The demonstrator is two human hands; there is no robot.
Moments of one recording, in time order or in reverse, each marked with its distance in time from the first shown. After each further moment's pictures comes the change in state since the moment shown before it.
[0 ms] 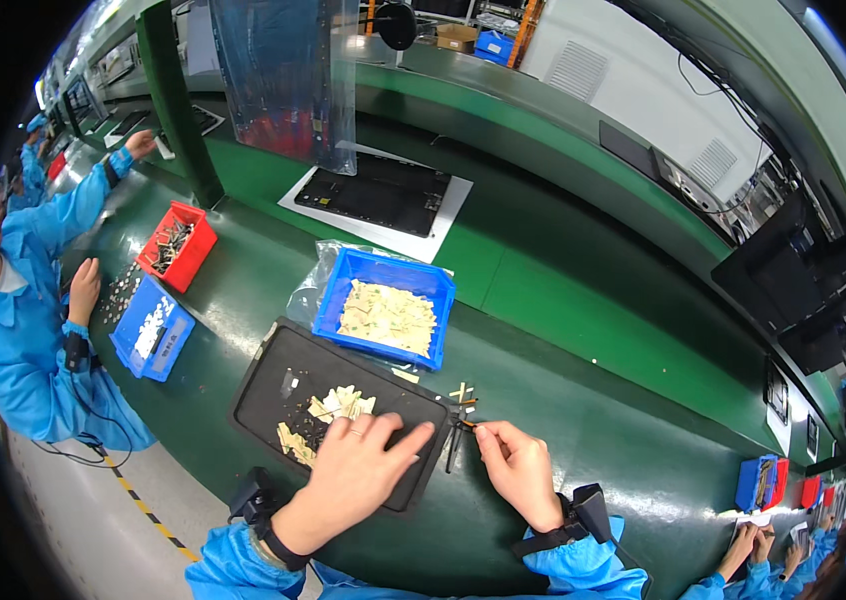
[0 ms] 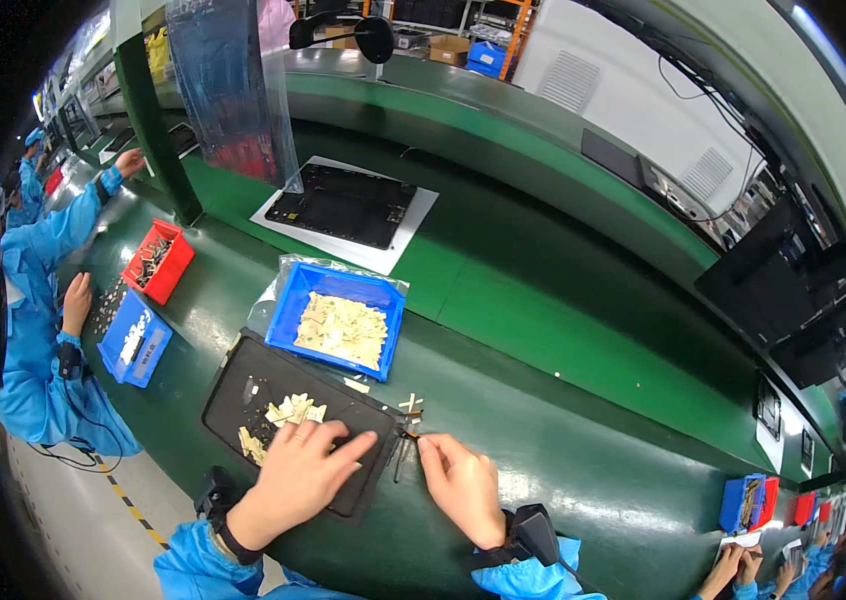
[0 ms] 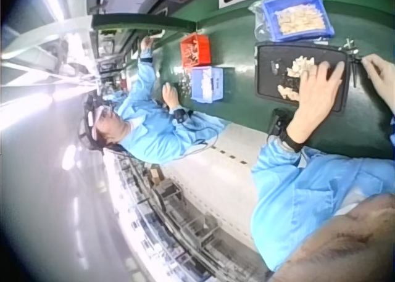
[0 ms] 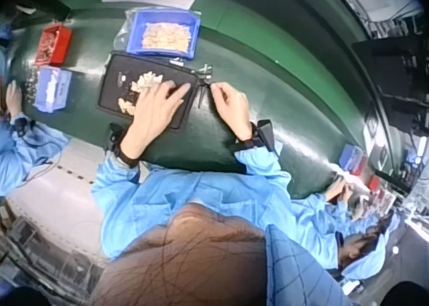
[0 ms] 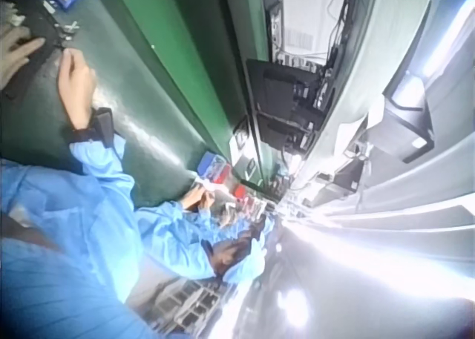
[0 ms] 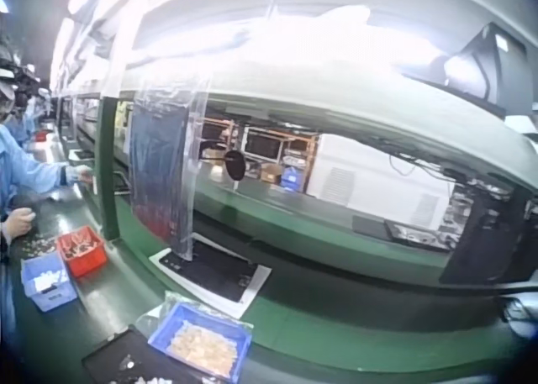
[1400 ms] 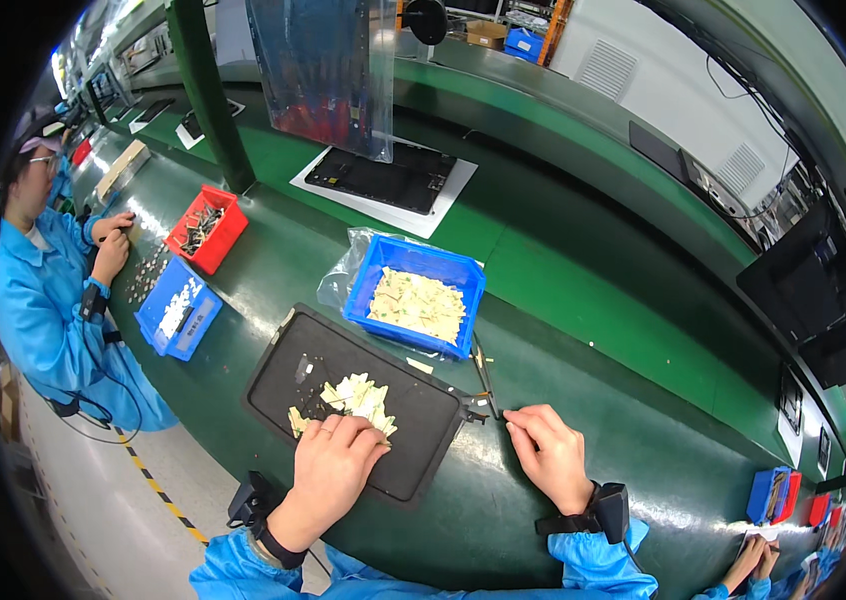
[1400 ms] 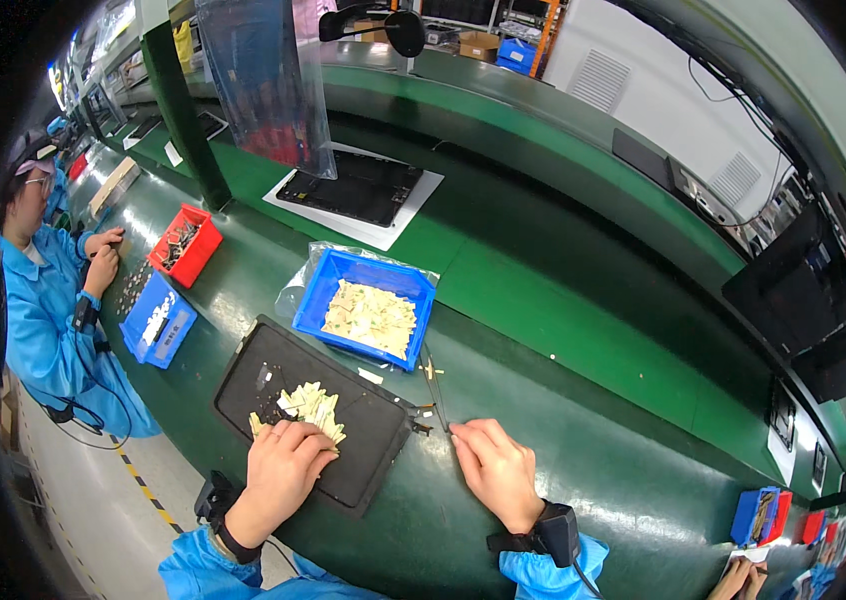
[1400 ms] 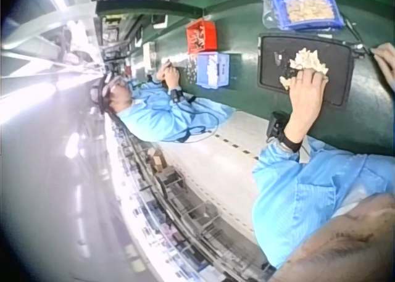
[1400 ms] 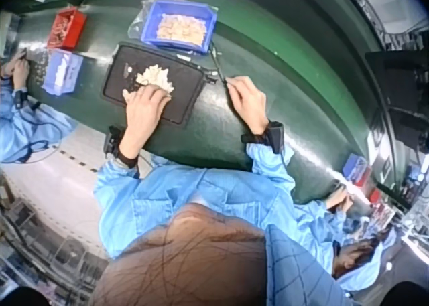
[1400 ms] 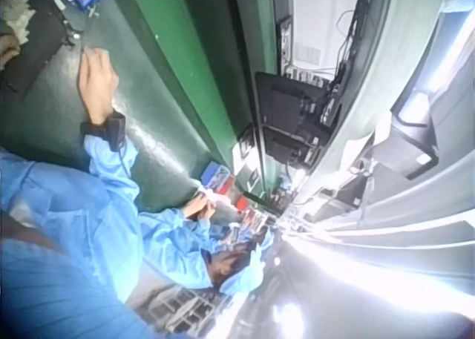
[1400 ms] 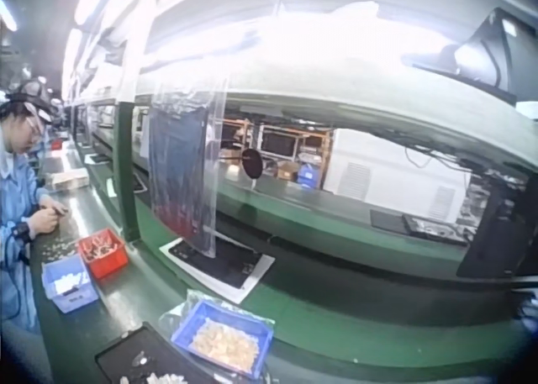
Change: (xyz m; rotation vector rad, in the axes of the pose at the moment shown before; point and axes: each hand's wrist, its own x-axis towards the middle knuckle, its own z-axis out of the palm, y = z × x) left_hand -0.043 -0.013 -0.002 0.001 0.043 -0.239; right_hand 0.011 0.017 -0.016 -0.222 0.062 -0.503
